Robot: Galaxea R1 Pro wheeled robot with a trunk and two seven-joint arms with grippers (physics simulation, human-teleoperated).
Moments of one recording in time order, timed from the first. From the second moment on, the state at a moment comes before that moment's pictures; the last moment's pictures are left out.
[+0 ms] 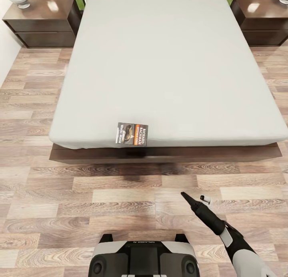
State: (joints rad) left arm -0.23 0.31 -0.73 0.00 0.76 -0.40 0.22; right arm -0.64 -0.05 -0.75 -0.40 -0.04 0.21 1.54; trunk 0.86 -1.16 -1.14
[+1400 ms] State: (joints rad) left arm -0.23 0.31 -0.73 0.00 0.77 -0.40 0.22; right arm -0.64 -0.04 -0.70 -0.40 -0.05 0.26 1.45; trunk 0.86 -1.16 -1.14
